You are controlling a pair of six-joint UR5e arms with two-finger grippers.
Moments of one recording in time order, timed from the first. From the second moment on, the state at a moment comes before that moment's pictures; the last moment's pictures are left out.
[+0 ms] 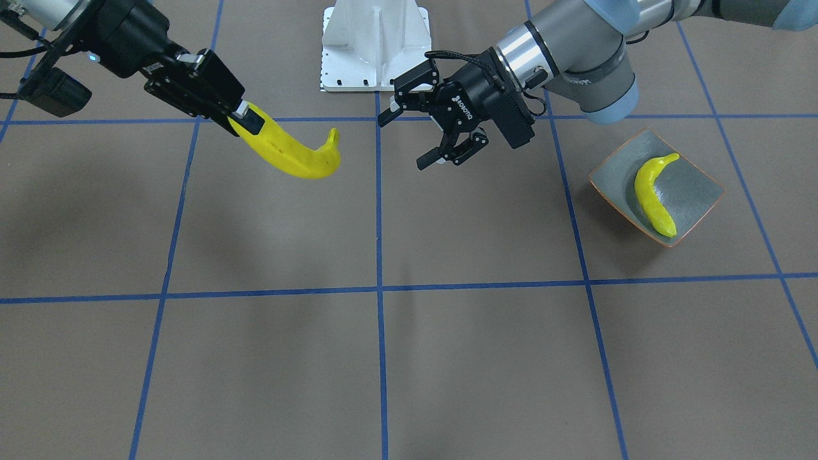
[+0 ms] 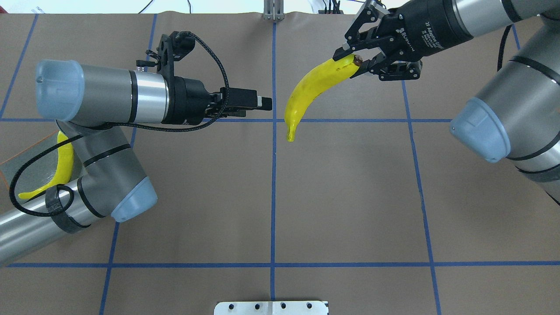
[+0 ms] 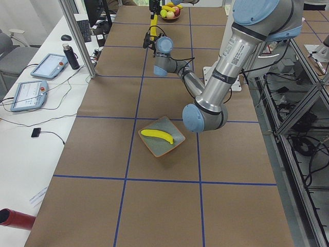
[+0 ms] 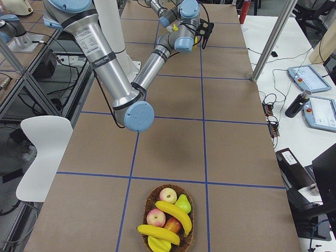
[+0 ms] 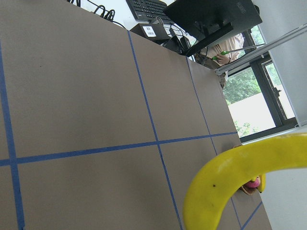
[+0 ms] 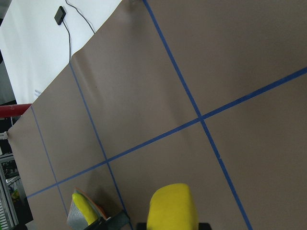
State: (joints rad) left arm -0.67 -2.13 -1.70 -2.70 -1.99 -1.42; right arm 0.96 -1.02 1.99 -1.15 2.34 1.78
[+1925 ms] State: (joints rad) left arm -0.64 -2.12 -1.71 -2.80 -1.95 -1.42; right arm 0.85 -0.98 2.01 -1.12 2.23 1.76
